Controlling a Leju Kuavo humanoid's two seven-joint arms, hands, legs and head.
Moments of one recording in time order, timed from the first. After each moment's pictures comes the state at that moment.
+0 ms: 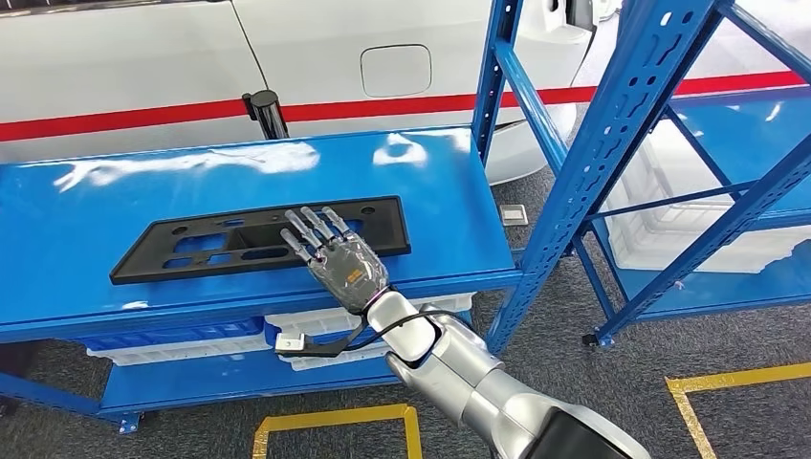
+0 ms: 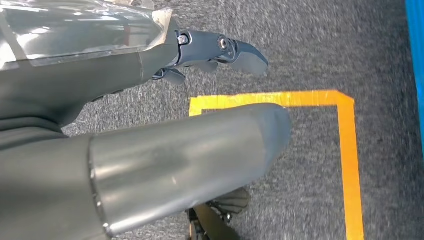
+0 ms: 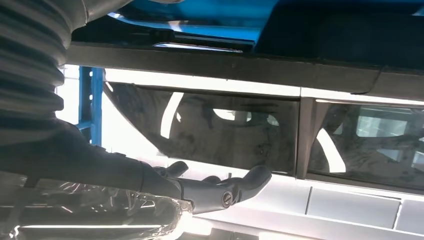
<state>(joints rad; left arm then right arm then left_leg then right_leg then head) -0.04 -0.03 0.49 -0.19 -0.45 0.04 -0.51 -0.65 0.21 0.82 -0.81 1.51 -0.62 0.10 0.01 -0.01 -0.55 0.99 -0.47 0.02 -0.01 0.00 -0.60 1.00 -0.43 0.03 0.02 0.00</state>
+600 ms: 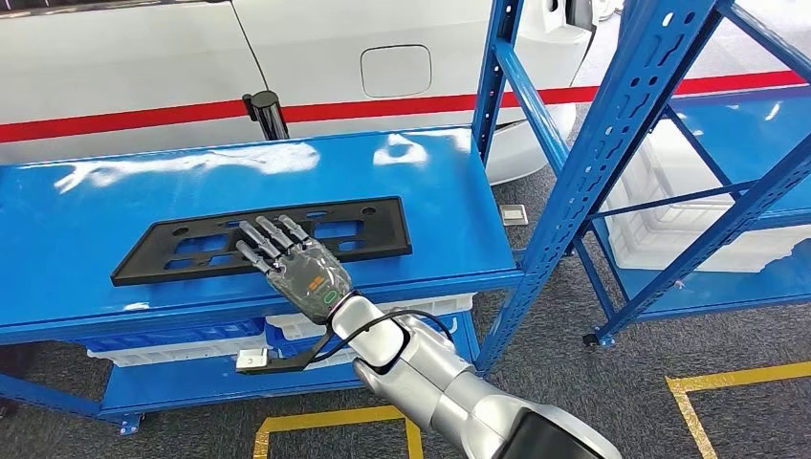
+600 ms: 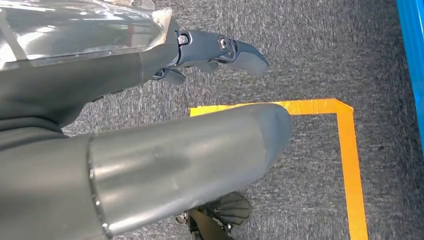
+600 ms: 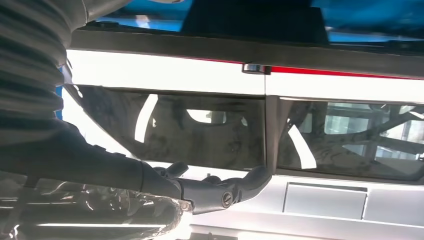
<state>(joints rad) -0.04 -0.04 0.49 -0.19 -0.46 0.08 -0.51 -0.68 0.33 0.82 -0.72 1.50 -0.62 0.04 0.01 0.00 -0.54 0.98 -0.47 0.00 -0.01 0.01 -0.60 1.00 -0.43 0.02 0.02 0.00</state>
